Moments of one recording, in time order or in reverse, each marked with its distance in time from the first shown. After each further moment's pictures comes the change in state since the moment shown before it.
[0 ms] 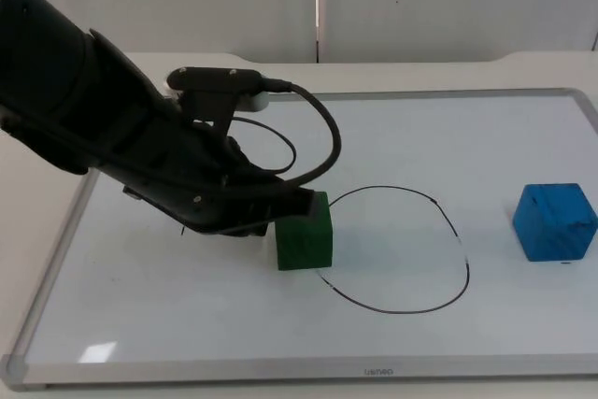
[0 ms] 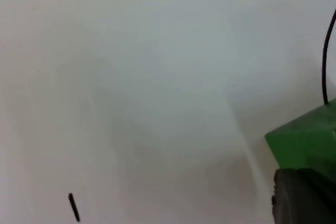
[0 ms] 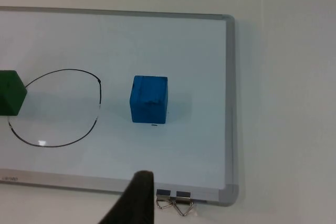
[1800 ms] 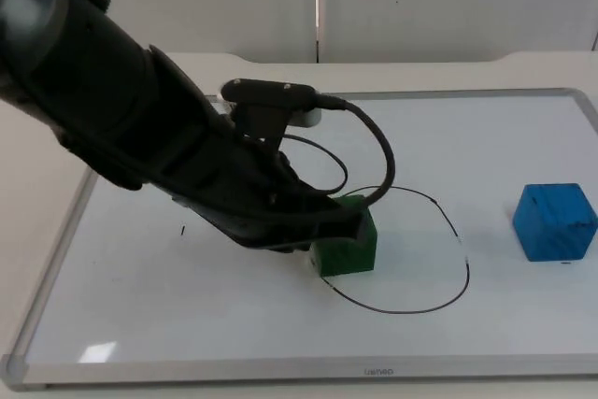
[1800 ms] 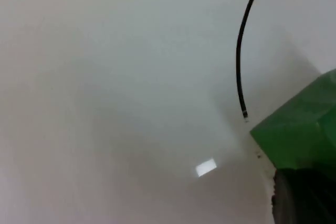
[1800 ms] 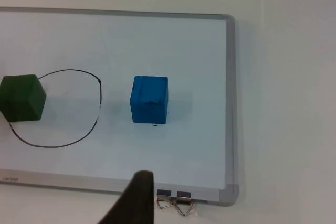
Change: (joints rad) right arm 0.000 0.000 0.000 0.000 0.000 0.002; left arm -0.098 0.059 -0.057 -0.020 -0.005 0.016
